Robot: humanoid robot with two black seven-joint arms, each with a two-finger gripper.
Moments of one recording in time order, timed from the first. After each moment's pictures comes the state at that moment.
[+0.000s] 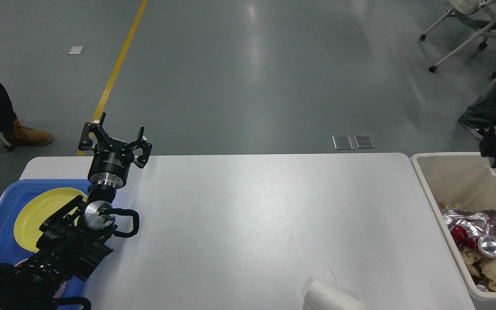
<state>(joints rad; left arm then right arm) -0.70 0.07 -0.99 -0.33 -0.14 -0.52 -0.40 2.10 -0.52 -1.35 1.04 -0.35 0.95 -0.24</state>
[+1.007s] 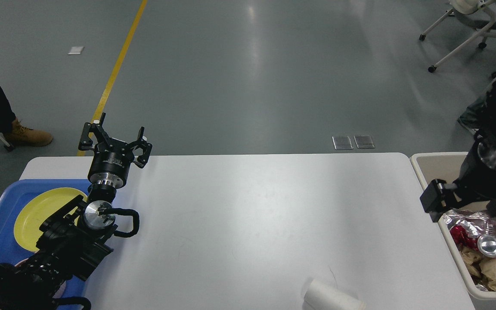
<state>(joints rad) -0.70 0.07 -0.99 -0.33 -0.14 -0.52 -0.40 2.24 -0.47 -1.37 1.70 -0.30 0.65 -0.24</state>
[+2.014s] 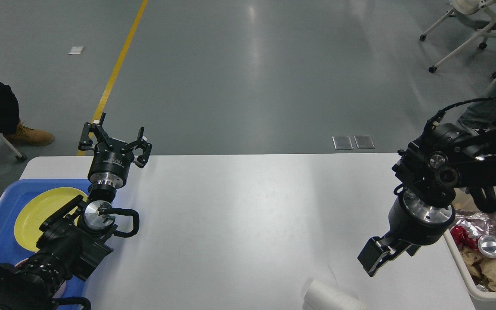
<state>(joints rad) -0.70 0.07 -0.99 -0.33 -0.14 -0.52 -0.40 1.90 -0.54 -0.88 1.73 -0.62 0.74 -0.24</state>
